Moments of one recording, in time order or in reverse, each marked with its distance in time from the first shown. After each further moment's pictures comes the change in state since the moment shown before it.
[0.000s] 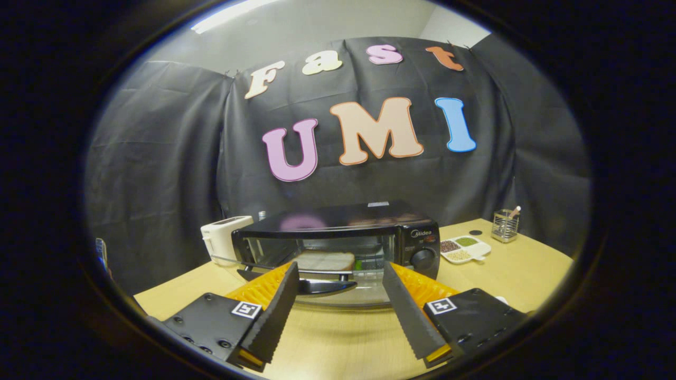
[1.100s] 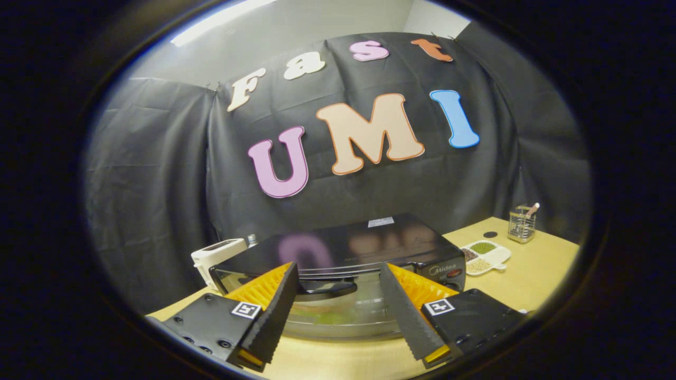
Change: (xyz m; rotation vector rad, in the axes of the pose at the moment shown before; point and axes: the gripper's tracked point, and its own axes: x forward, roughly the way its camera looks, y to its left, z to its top) arm 0.076 -0.006 0.027 0.081 -0.036 -0.004
